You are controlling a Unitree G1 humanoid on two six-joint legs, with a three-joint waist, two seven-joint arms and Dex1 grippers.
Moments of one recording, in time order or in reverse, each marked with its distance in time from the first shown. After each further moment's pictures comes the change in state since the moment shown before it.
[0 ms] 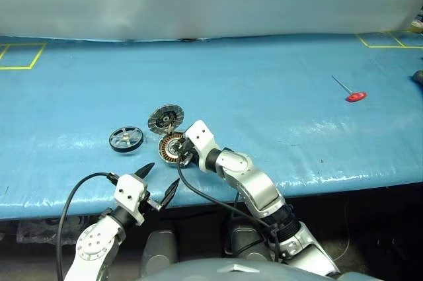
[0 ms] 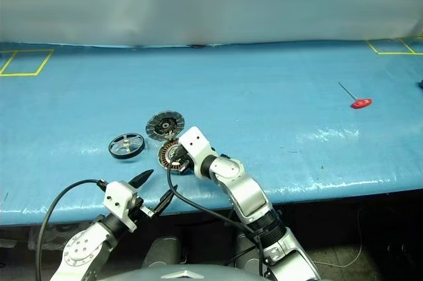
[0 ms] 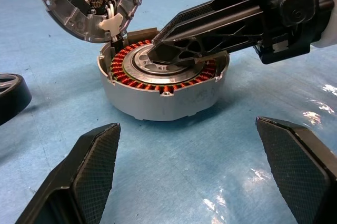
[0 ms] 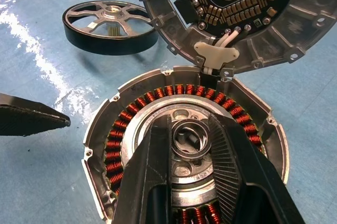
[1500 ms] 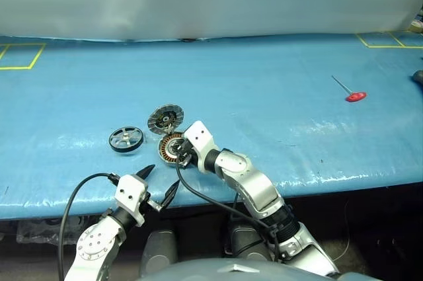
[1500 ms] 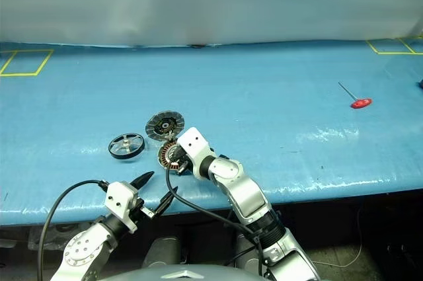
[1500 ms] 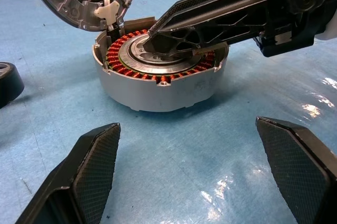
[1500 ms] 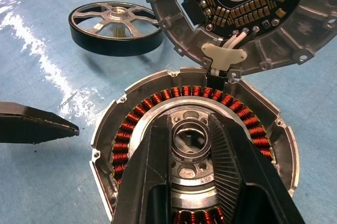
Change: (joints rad) left arm -0.003 0.002 -0.002 0.000 -0.001 0.028 0.001; right arm 0.002 0.007 0.006 0.000 0.001 -0.002 0.001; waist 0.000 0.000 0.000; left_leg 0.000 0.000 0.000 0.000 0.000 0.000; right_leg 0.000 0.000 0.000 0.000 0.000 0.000
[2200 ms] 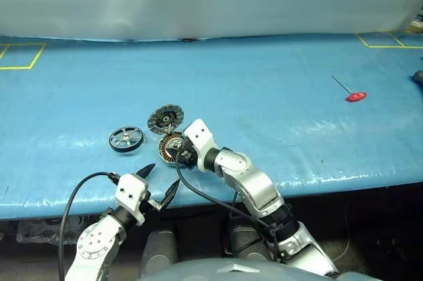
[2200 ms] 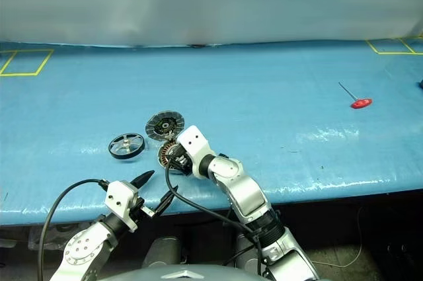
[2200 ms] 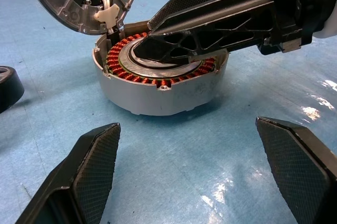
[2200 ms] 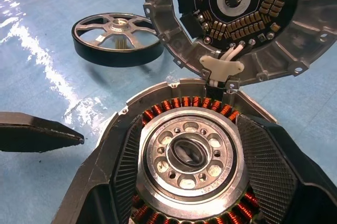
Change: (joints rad) left arm -0.006 0.000 0.000 0.000 -0.001 0.000 -0.002; right arm -0.006 0.008 -0.026 -0.025 0.027 0.017 0.004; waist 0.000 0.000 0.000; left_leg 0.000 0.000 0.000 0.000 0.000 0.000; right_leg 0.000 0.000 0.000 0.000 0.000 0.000
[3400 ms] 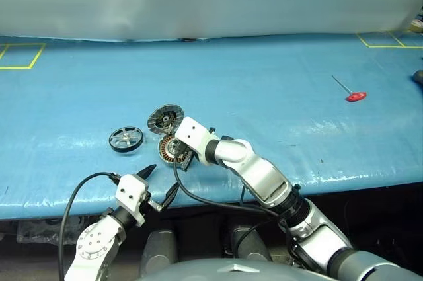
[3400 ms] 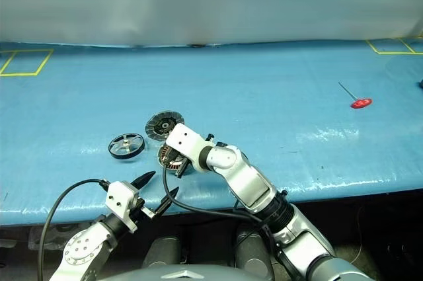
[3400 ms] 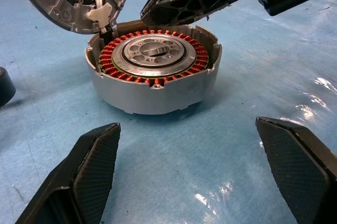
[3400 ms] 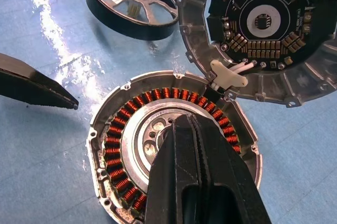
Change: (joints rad) left arm 0.003 0.004 0.001 0.000 -0.002 0.002 -0.020; right arm -0.186 -0.160 0.165 -0.085 -0.092 0.158 0.059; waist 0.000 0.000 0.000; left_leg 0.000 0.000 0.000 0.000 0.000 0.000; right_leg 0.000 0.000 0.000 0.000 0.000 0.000
